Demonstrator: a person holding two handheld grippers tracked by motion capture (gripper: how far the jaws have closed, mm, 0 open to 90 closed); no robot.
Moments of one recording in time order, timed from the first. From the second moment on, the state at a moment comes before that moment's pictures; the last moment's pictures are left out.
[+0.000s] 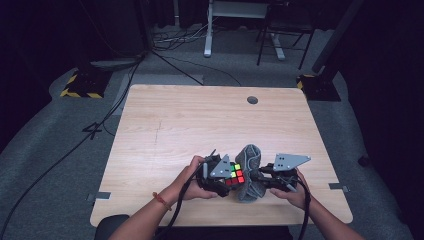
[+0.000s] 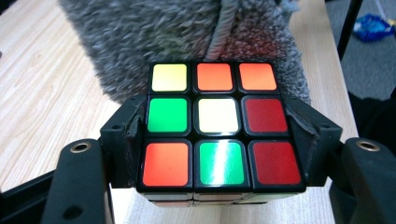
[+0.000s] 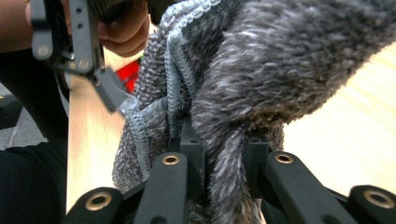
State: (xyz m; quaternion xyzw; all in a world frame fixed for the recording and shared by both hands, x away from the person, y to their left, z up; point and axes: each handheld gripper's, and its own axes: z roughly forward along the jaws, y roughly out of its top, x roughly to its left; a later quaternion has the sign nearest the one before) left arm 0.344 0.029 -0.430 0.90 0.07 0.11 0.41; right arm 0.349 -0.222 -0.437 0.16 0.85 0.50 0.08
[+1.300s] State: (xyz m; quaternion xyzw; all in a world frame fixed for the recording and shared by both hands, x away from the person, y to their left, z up) left arm 0.351 0.045 -0.419 0.87 0.09 0.12 0.46; right arm 0.348 -0.203 -0.459 0.14 0.90 0.41 0.04
